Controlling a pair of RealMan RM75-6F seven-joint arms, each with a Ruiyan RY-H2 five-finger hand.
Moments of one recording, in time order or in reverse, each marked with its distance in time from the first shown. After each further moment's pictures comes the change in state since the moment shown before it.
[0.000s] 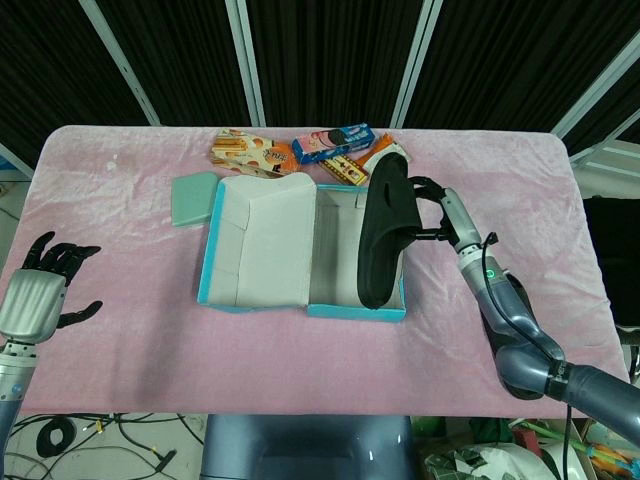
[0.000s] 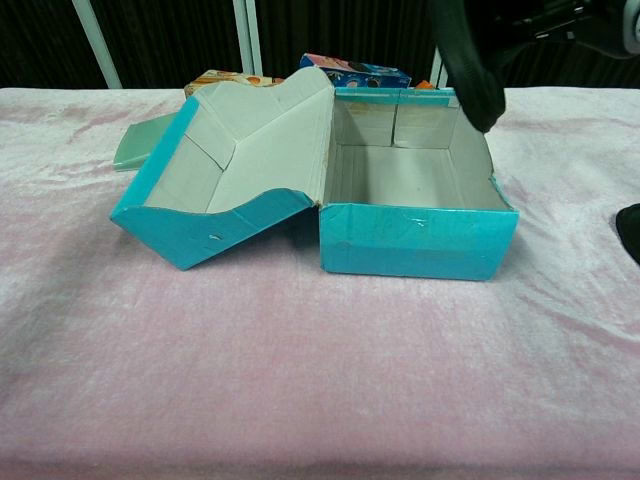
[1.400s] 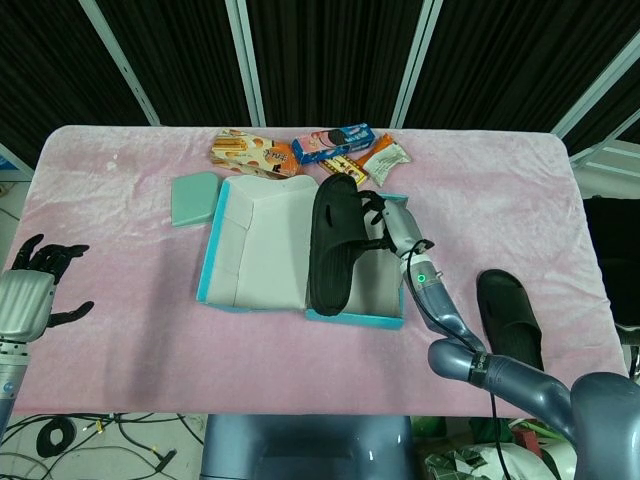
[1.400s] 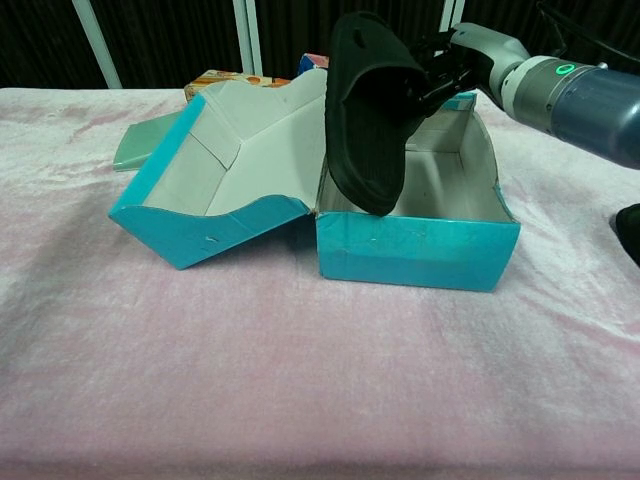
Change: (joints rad) left arm 0.015 0.003 -0.008 0.027 -0.044 -0.031 -0.058; right arm 0.126 -0.305 0.010 0.195 0.125 0.042 -0.407
